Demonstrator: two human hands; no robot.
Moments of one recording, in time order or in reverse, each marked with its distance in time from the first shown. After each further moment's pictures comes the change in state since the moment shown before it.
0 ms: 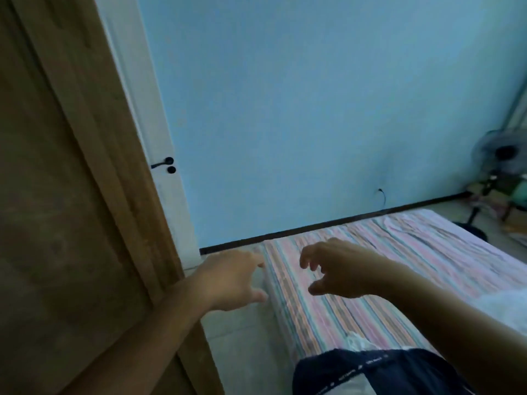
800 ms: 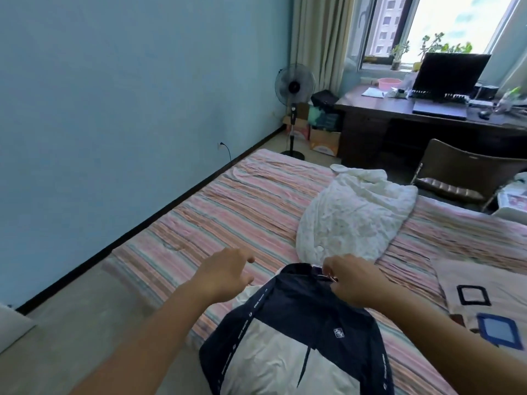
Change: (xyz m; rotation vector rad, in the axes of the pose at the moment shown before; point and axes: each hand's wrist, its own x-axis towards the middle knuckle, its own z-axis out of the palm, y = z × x) left_hand 0.183 0.220 0.135 -0.103 -0.266 0.533; right_hand -0.185 0.215 0.156 0.178 0.027 0.901
